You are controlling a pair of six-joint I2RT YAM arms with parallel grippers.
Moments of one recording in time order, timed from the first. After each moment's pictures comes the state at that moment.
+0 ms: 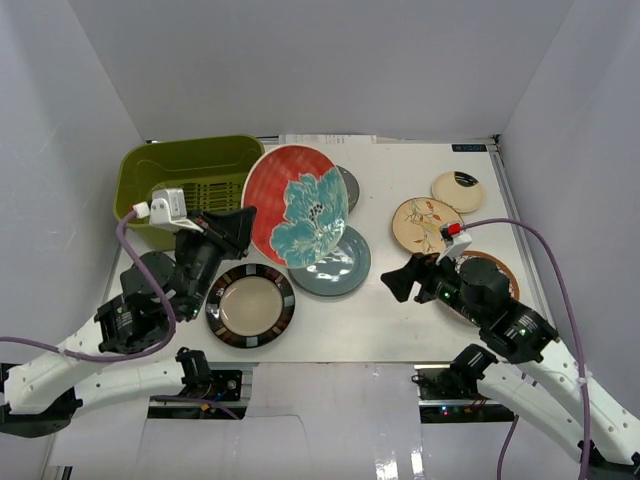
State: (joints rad) left arm -1.15 0.67 1.04 -0.23 -0.80 -0.51; right arm 0.75 0.48 0.67 -0.51 0.05 0.52
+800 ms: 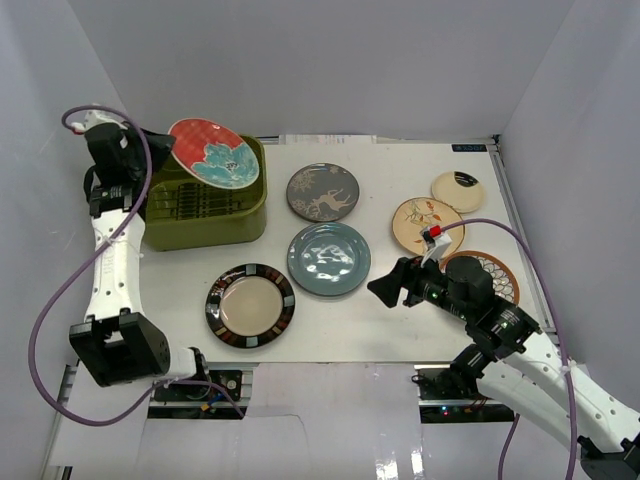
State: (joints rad) left arm 0.18 1.36 1.40 -0.26 0.16 -0.79; right arm 0.76 0.56 0.58 -0.37 -0.11 0.54
